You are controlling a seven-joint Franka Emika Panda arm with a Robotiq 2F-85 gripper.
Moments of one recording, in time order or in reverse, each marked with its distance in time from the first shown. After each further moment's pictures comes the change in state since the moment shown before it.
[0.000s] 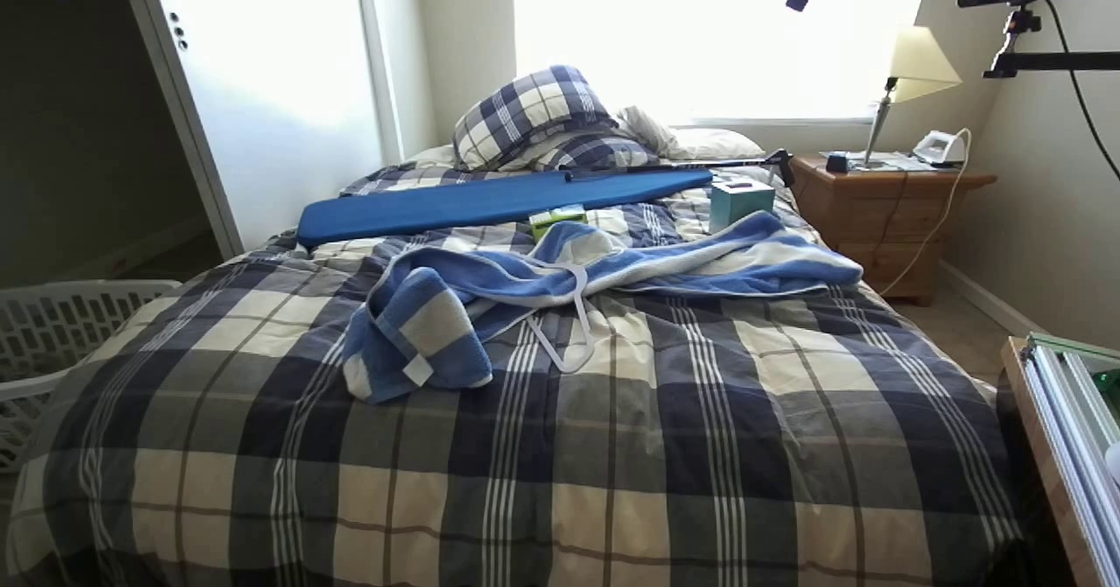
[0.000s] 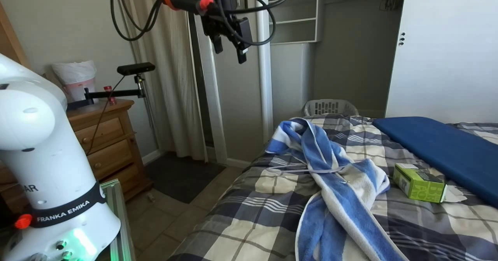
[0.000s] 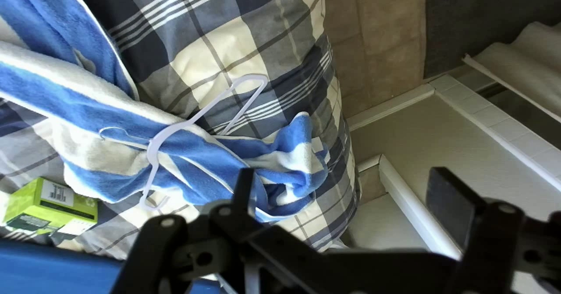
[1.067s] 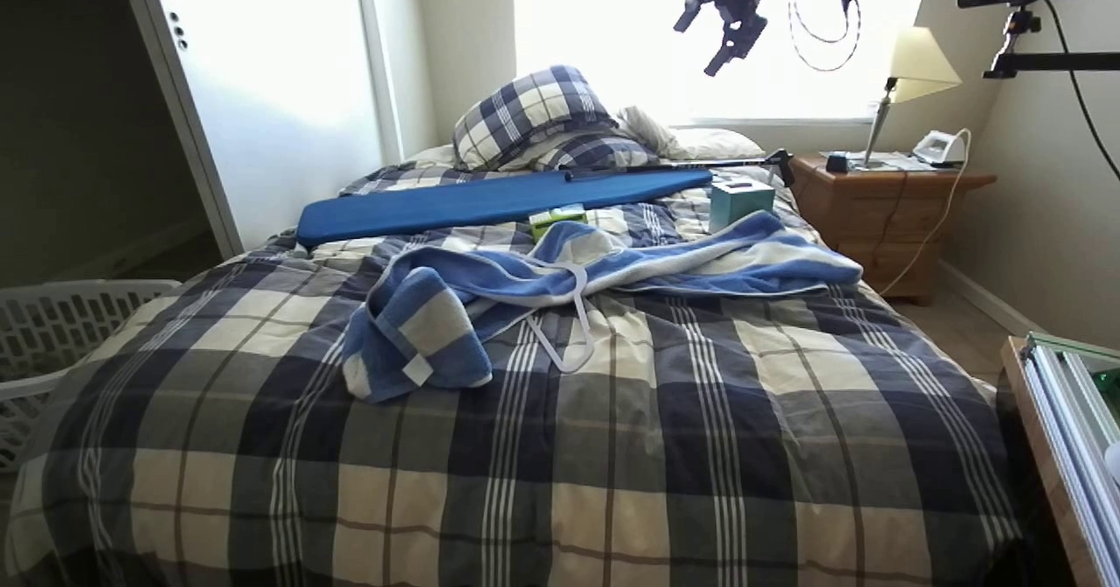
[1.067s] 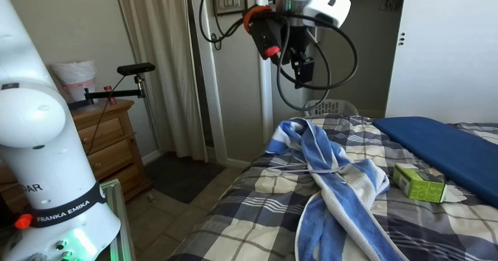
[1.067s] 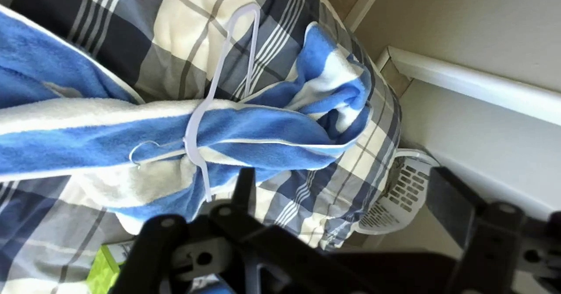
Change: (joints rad) arm 0.123 0.571 -0.329 0.337 0.484 0.022 0.025
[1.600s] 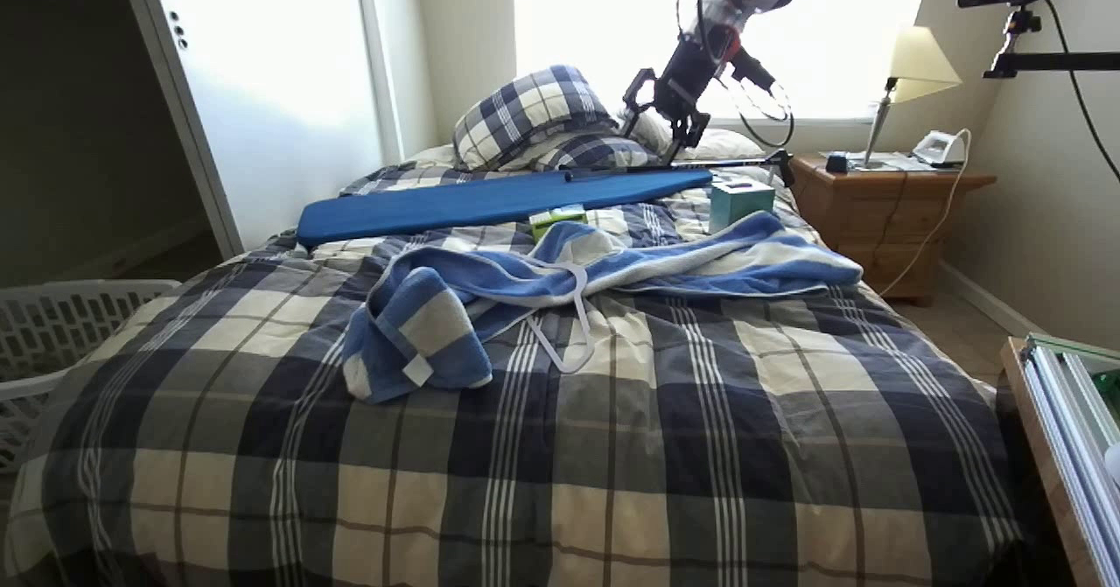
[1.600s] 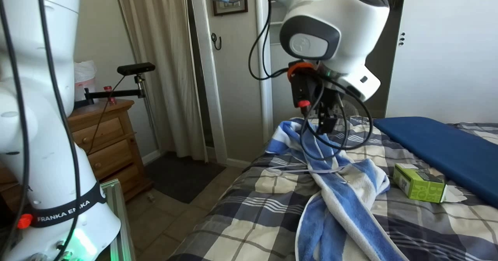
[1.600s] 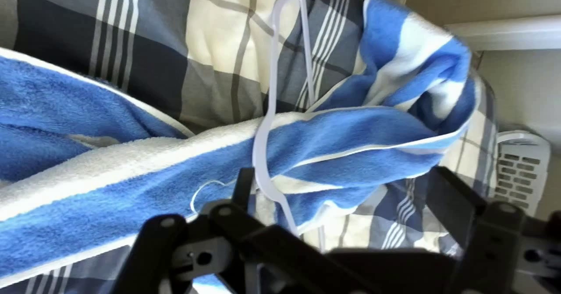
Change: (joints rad) arm -0.315 0.472 0.301 0.270 0.140 -0.015 0.142
